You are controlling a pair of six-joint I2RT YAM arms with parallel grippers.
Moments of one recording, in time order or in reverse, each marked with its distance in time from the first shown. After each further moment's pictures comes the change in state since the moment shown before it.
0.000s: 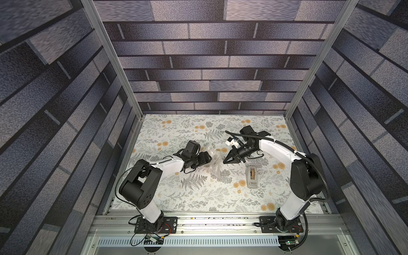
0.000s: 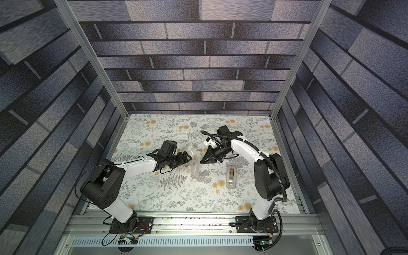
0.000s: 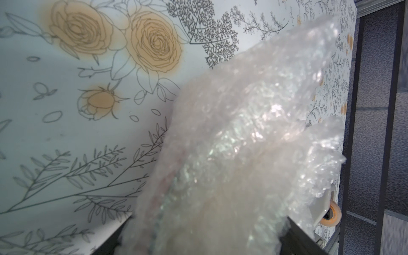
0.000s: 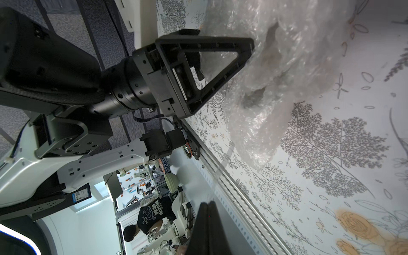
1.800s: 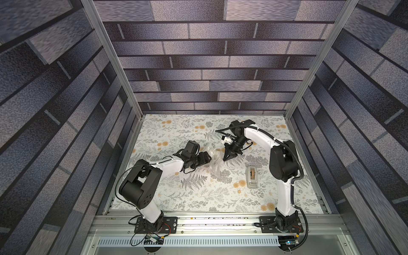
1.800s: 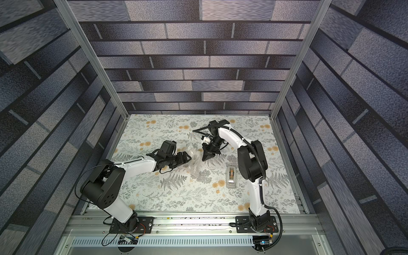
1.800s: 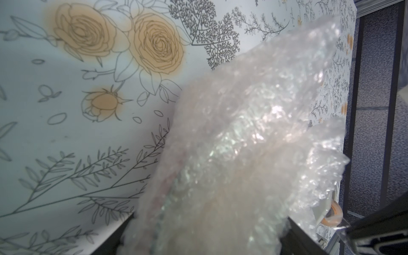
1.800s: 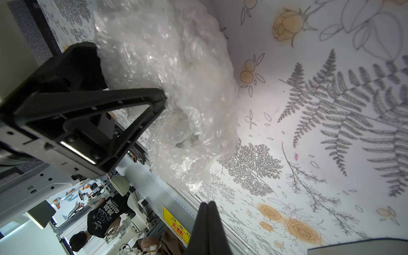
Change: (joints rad) left arm 0.007 0.000 -0.005 0.004 0.004 0.008; right arm 0.043 0.362 0.464 -0.377 0.338 -0.185
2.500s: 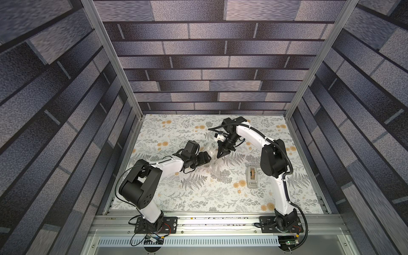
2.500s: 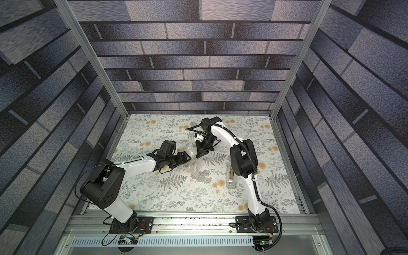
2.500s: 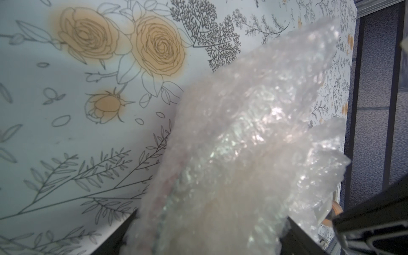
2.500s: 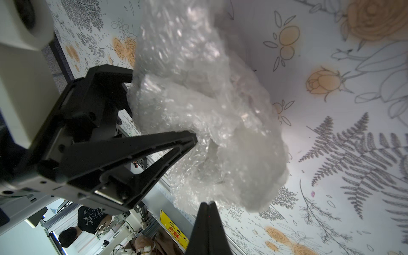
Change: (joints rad) left arm 0.013 0.000 0.000 -0.001 0.000 0.006; right arm 0.060 0.158 0.243 -0.067 0.001 -0.002
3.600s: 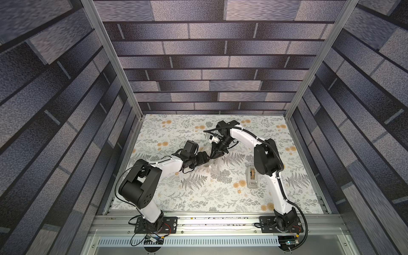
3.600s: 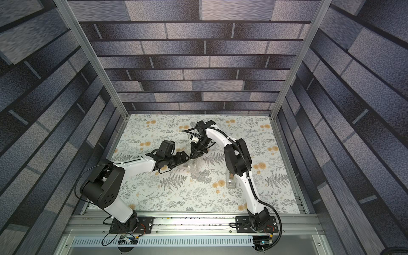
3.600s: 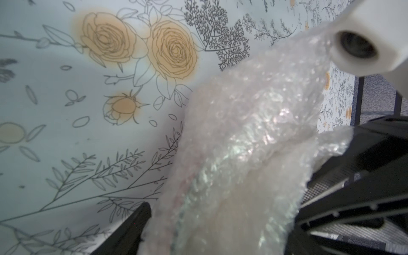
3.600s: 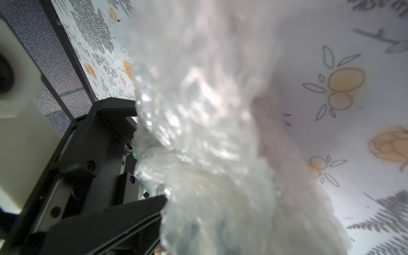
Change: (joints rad) left arm 0.006 0.000 -0.006 -0.008 -0.001 0.000; right arm 0.038 0.105 0.026 0.113 -0.091 0.113
